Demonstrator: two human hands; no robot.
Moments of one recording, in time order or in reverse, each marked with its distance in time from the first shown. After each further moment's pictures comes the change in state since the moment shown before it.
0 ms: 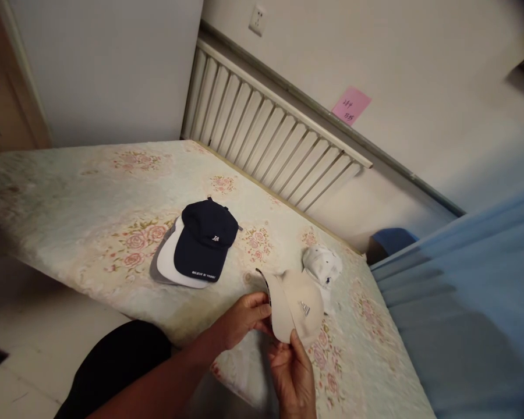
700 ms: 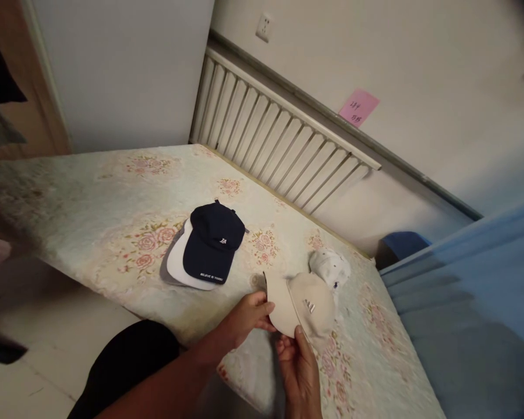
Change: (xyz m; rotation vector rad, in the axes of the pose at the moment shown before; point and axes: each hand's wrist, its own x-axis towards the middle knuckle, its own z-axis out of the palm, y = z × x) left_hand 0.005 -0.007 -0.014 0.092 0.199 -0.067; right_hand 0.007 0.006 0.013 -0.198 0.020 -0.182
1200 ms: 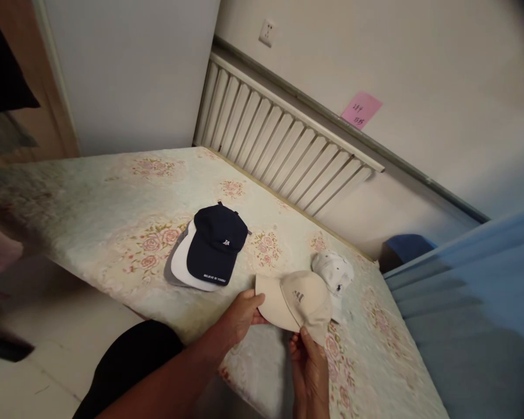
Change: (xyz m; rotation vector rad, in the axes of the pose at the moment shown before) left_hand 0.007 -0.003 -0.011 -0.220 0.203 -0.043; right_hand 0.013 -0.010 -0.012 -0.135 0.118 -0.073
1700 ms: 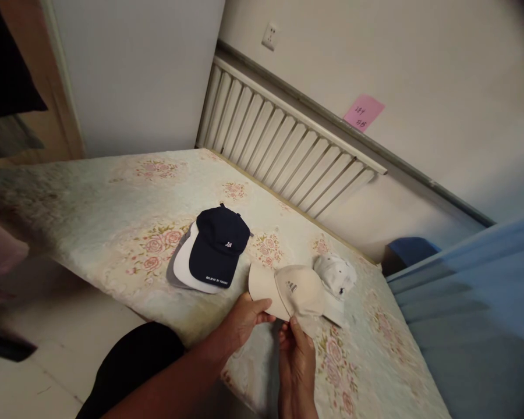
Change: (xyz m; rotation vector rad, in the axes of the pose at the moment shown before) left_hand -0.006 0.006 0.010 -0.075 0.018 0.086; right_hand -0.010 0.018 0.036 -0.088 -0.078 -0.070
